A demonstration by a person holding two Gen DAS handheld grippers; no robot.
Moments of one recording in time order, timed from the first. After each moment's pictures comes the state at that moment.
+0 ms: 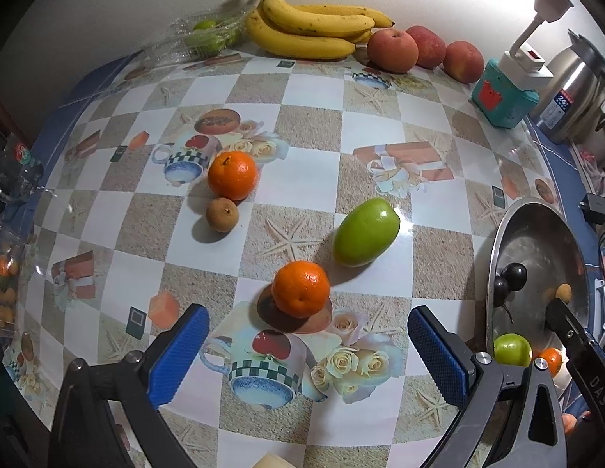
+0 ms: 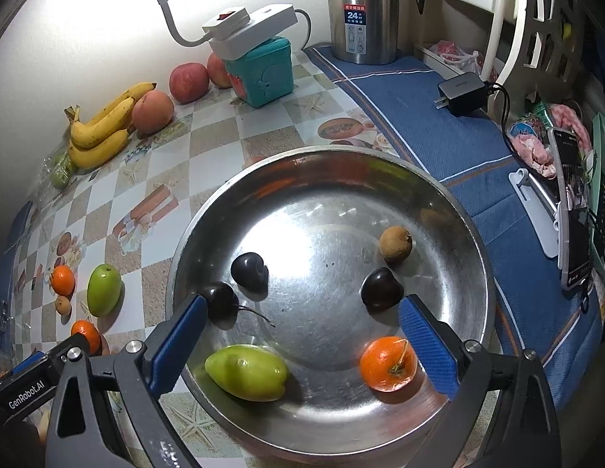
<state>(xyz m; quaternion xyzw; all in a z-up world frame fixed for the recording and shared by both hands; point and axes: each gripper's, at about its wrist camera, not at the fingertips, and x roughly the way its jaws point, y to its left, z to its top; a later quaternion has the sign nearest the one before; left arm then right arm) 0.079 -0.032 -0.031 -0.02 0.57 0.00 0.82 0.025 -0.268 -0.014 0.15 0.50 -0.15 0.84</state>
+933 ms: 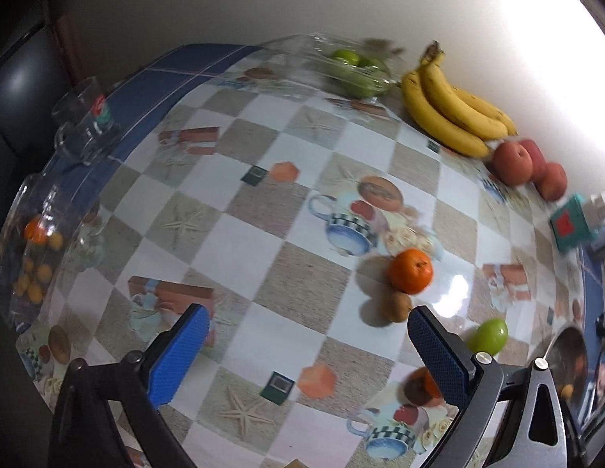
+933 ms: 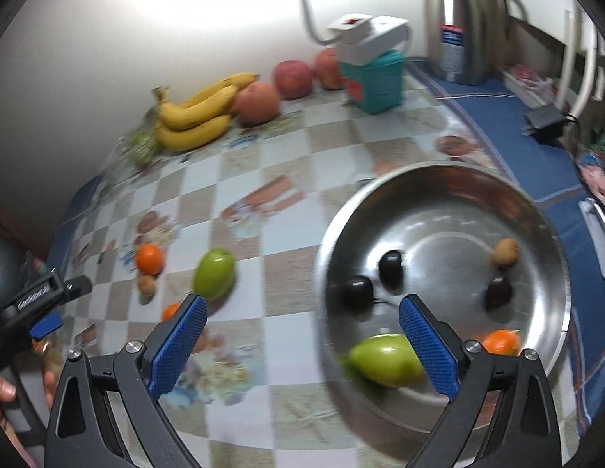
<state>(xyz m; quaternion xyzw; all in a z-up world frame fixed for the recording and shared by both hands) 0.101 0.116 -0.006 -0.13 0.52 0.11 0.83 0.039 -0.190 0.006 0.15 0.48 -0.02 0.87</state>
